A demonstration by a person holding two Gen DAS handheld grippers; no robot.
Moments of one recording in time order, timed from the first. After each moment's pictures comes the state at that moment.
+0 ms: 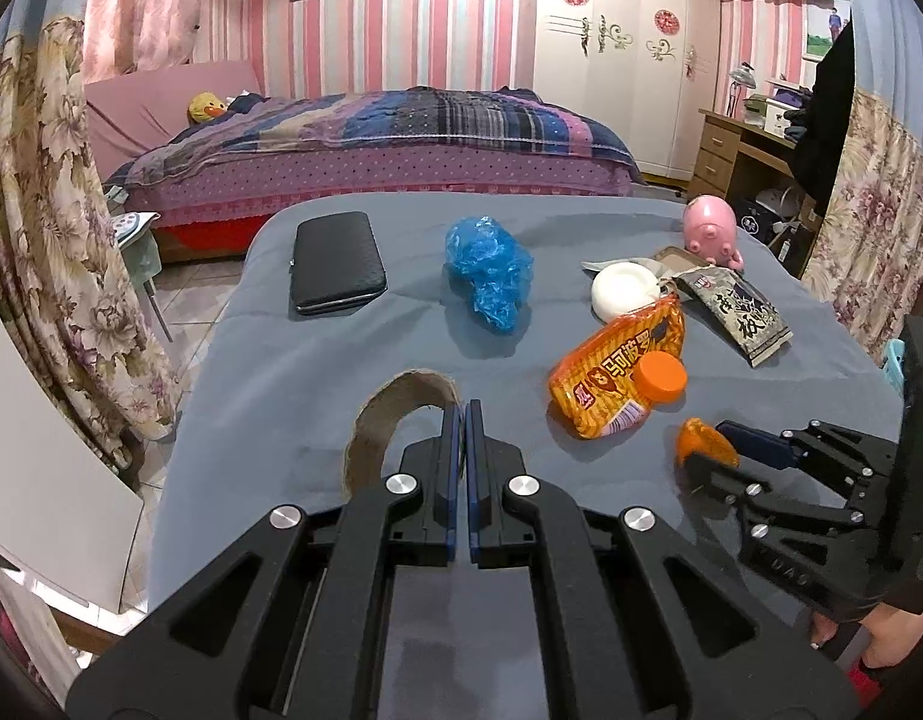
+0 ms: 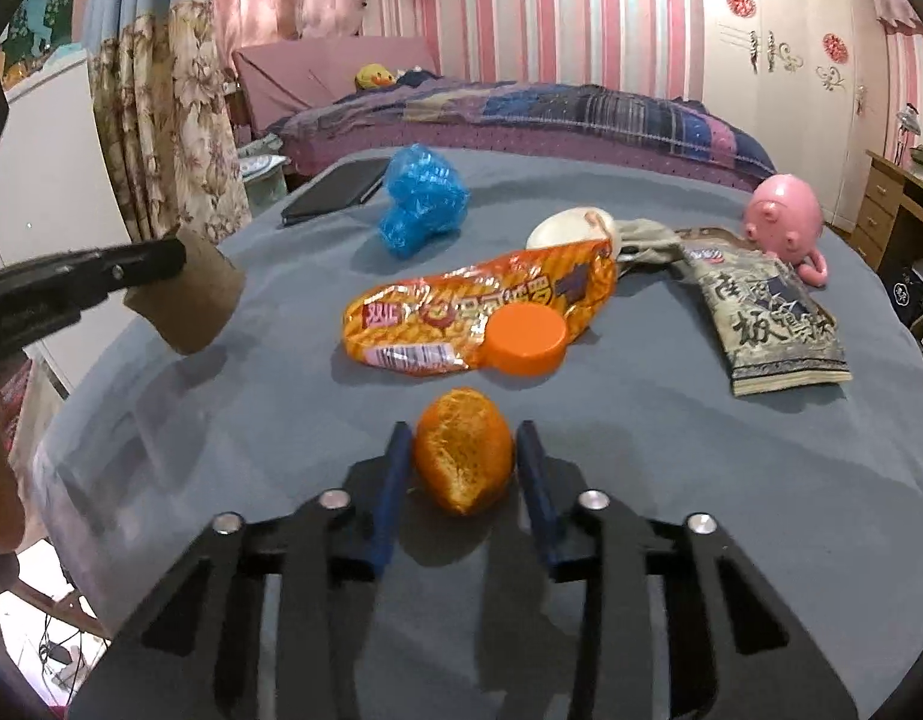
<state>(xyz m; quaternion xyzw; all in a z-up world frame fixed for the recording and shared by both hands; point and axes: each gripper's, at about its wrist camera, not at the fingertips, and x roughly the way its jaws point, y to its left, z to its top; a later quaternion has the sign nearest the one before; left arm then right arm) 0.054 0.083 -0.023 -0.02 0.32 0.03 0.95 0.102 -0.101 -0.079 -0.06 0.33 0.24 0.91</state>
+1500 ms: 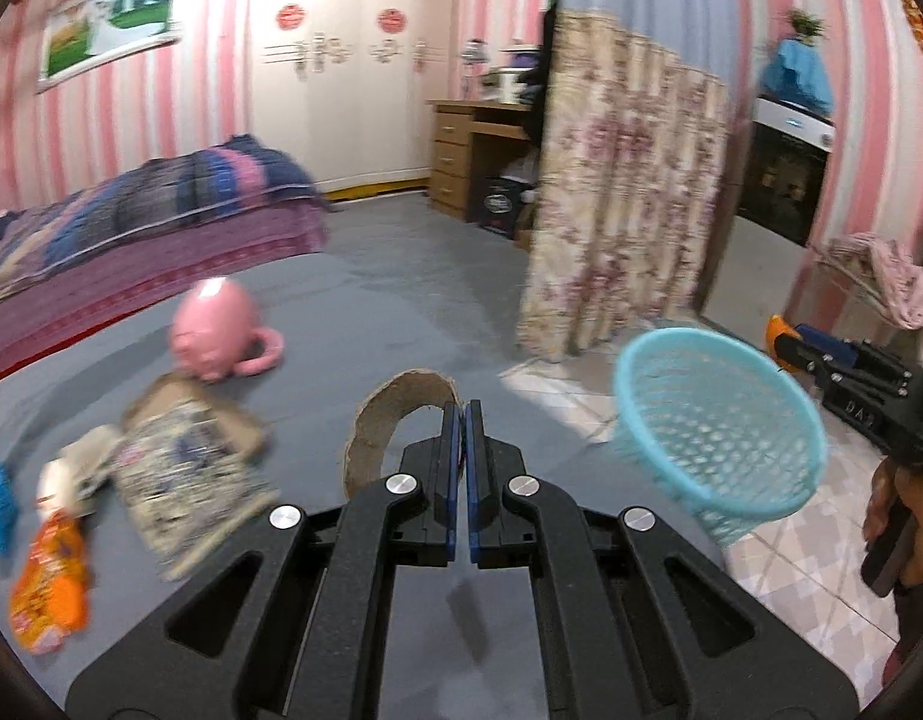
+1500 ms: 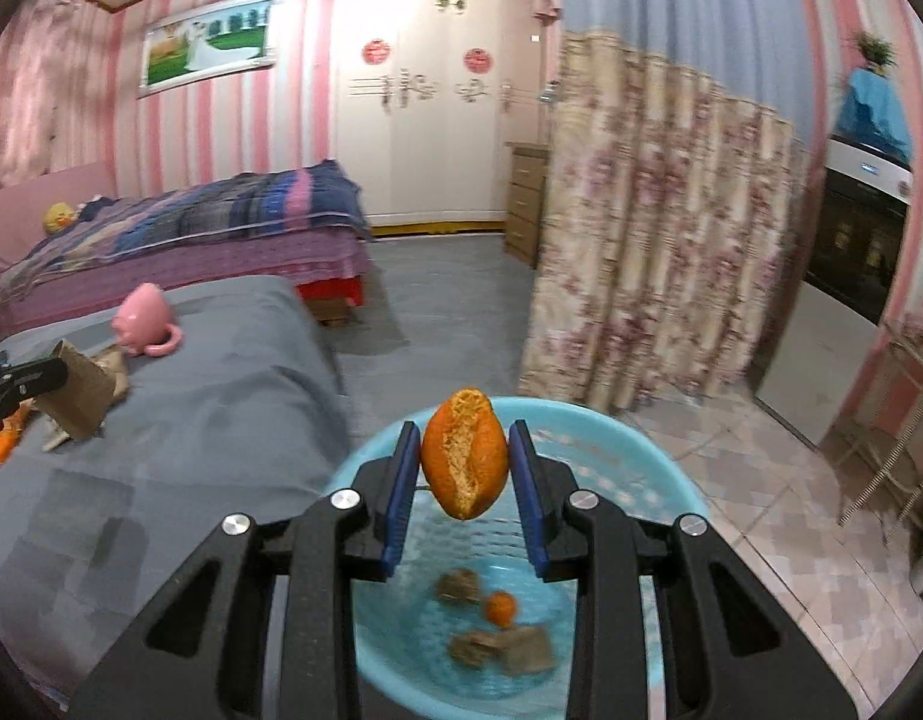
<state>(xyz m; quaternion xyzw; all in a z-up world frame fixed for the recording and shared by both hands) 0.126 -0.300 0.012 0.05 0.28 -0.27 0.92 0.052 -0.545 0.004 0.02 0.25 -0.15 0.96</state>
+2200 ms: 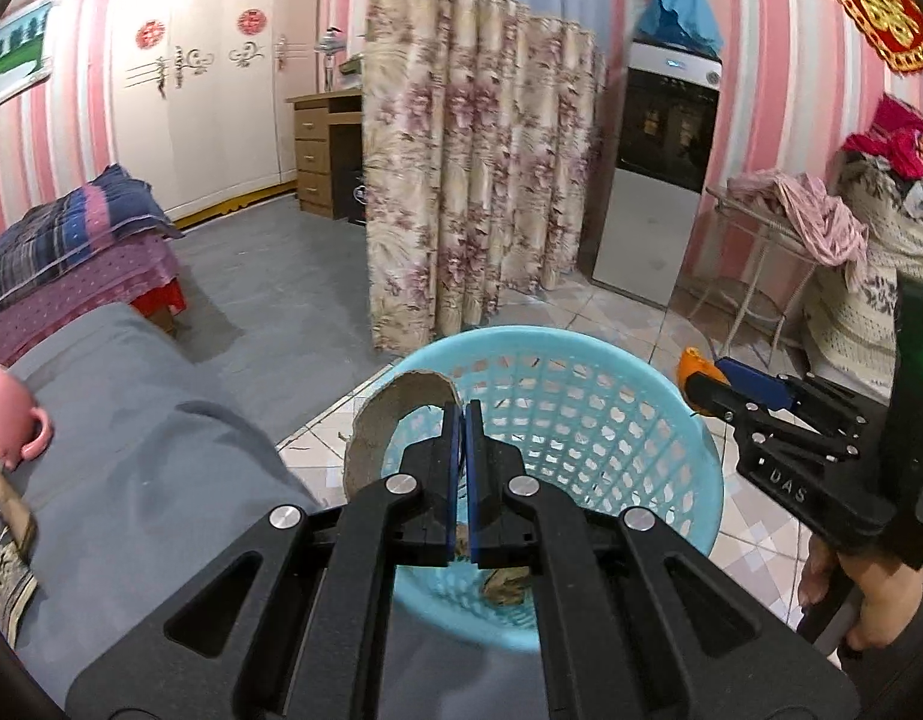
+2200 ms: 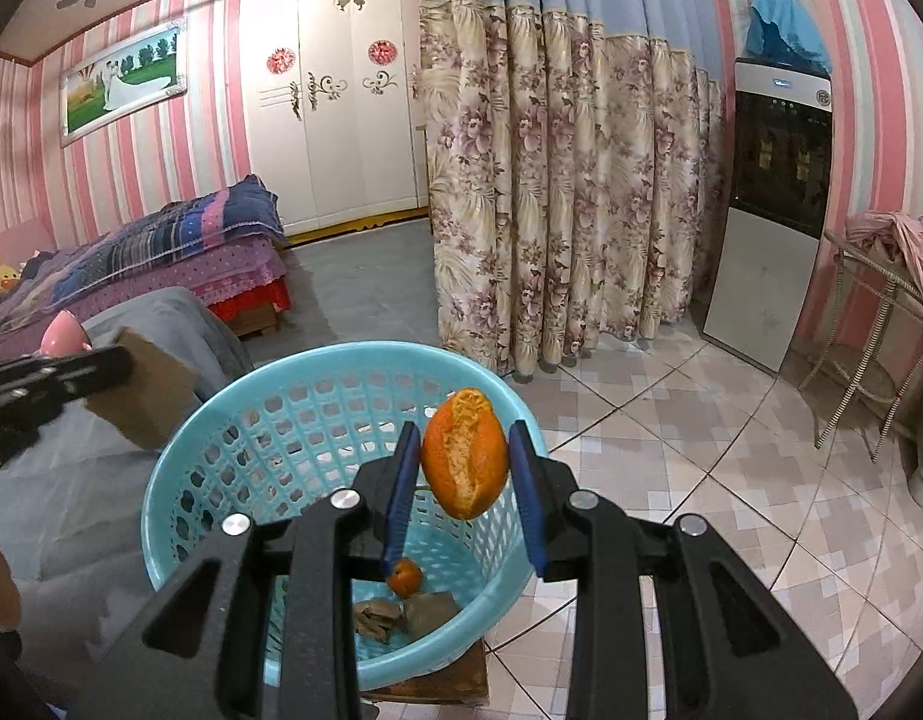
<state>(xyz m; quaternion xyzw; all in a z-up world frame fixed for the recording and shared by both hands) 0.109 -0.480 -0.008 0.10 0.28 -0.39 0.87 0.014 -0.636 -0.034 0.08 0.25 -0.21 0.94</state>
